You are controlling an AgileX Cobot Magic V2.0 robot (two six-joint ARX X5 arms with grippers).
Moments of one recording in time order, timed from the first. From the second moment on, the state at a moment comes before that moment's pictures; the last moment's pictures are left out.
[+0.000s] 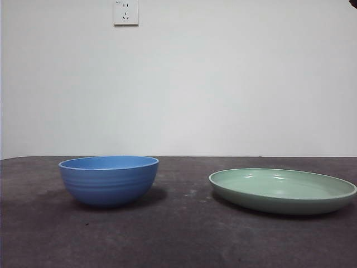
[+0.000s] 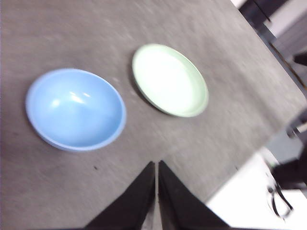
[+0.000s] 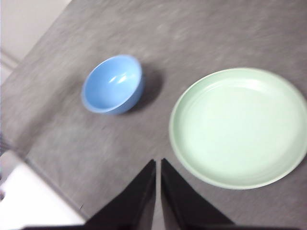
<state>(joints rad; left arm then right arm) -0.13 0.73 0.92 -0.91 0.71 -0.01 0.08 0.78 0.95 -0.91 -0.66 -0.01</state>
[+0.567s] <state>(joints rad) -0.15 0.73 0.92 -0.95 0.71 0.02 0.16 0.78 0.95 -1.03 -0.66 -0.05</state>
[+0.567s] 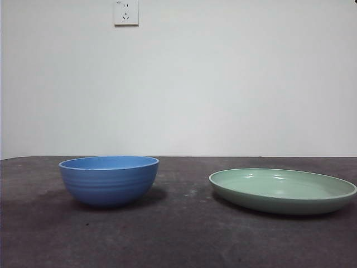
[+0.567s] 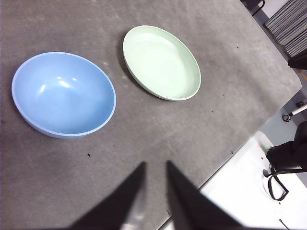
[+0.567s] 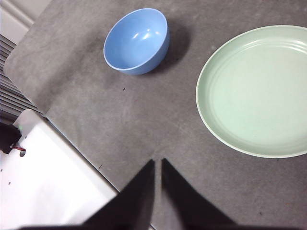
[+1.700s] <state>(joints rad) -0.24 1.09 1.16 -0.95 0.40 -0.04 0.16 0.78 0.95 -1.03 -0.65 -0.05</state>
